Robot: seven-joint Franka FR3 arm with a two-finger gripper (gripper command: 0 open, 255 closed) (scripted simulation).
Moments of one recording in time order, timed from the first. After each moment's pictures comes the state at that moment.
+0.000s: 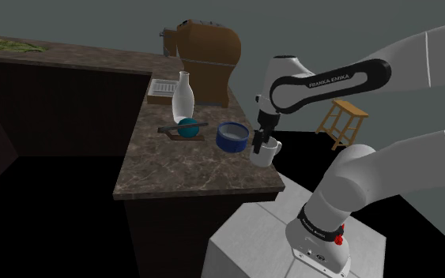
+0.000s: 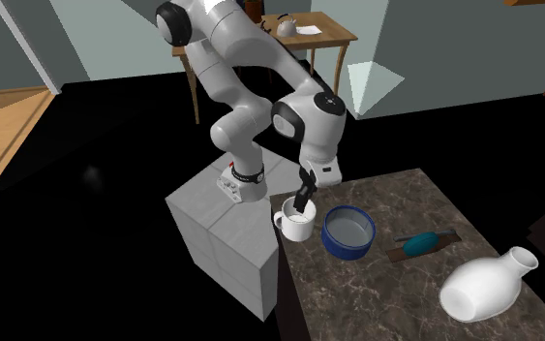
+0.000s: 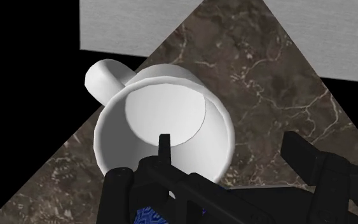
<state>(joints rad) -0.05 -0.69 -0.16 -2.85 -0.13 2.11 -0.22</state>
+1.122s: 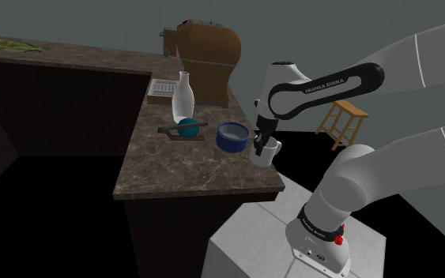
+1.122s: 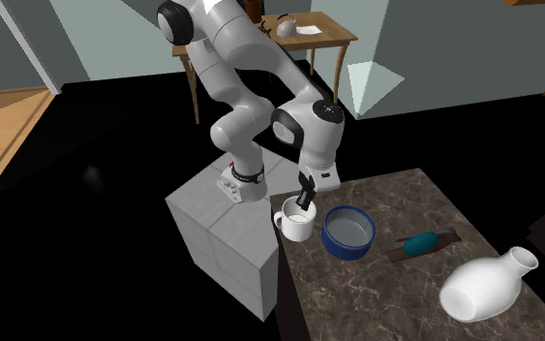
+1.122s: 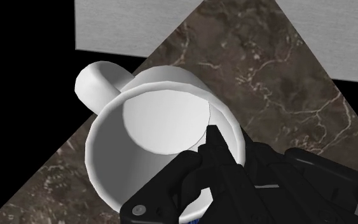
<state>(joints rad) -0.06 -0.66 -0.17 -2.88 -0.14 2.17 -0.22</state>
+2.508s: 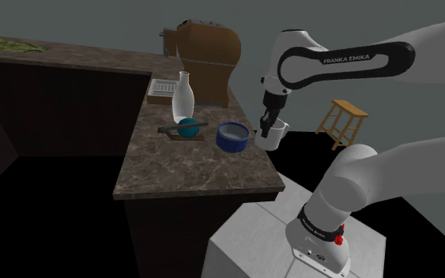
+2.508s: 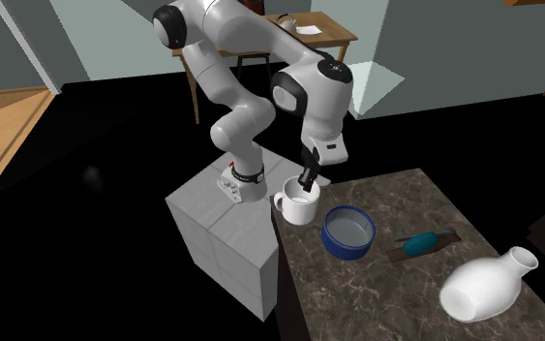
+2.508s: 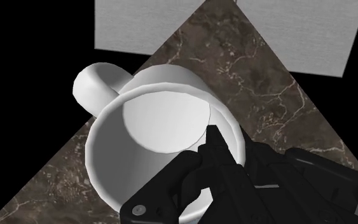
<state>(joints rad) -0.05 -0.77 -0.14 -2.71 -0.12 1.89 -0.22</state>
